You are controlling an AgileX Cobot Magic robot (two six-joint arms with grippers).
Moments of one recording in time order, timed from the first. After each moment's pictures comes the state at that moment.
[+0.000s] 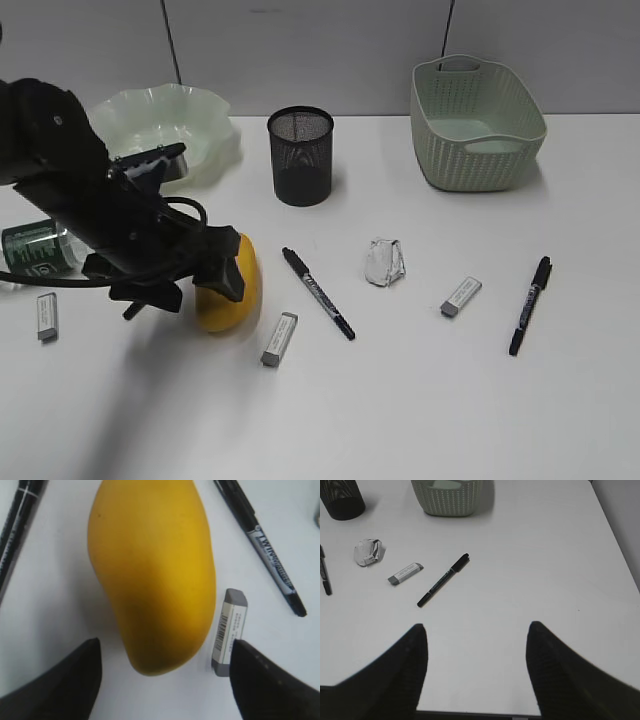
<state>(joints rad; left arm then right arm) -0.46 1.80 -1.00 -0.47 0.56 -0.02 0.08 -0.01 -0.50 0.00 1.04 -0.01</state>
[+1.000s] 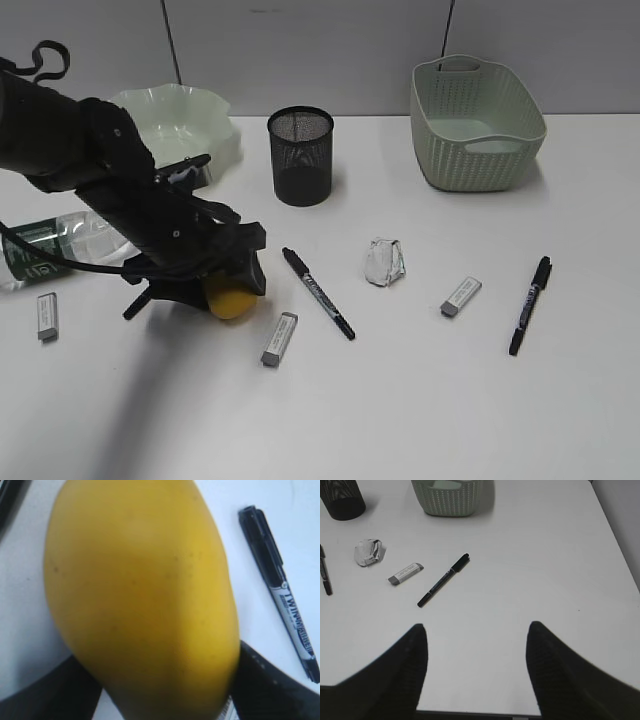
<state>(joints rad) -0.46 1.99 -1.13 -0.52 0.54 -0.07 0.08 -0.01 -0.50 0.00 1.04 -0.01</state>
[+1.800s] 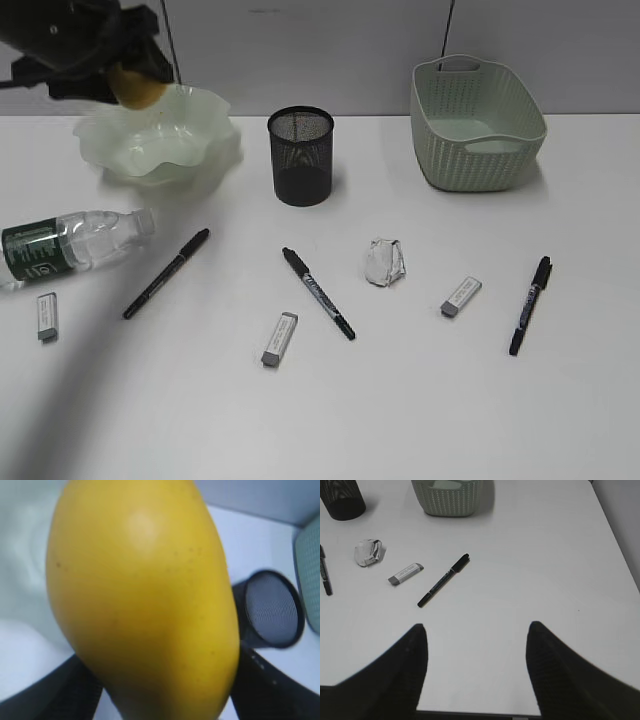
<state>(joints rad) -0.22 1.80 -1.42 -0.38 0.58 -0.07 0.08 -0.01 -0.50 0.00 1.04 -0.01</state>
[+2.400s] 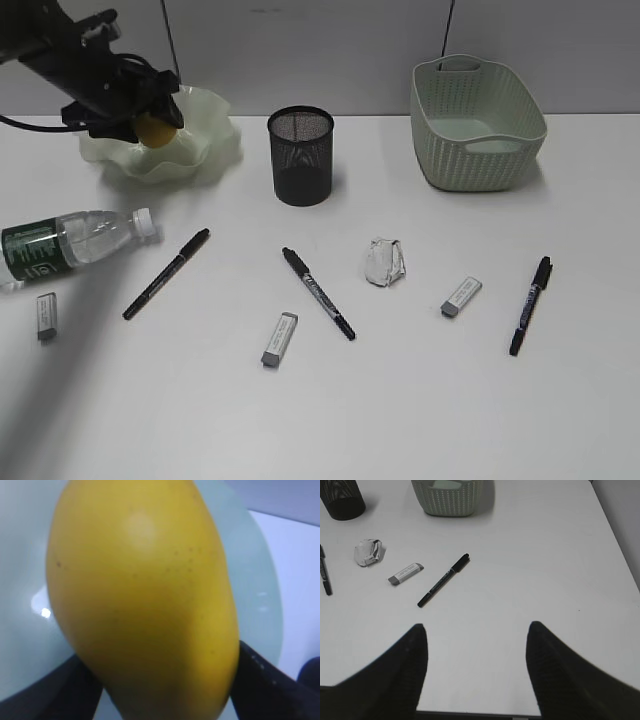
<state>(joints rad) -0.13 2.27 -1.84 -0.33 0.62 -0.06 0.08 -0.01 -0.50 0.01 1.04 -0.01</state>
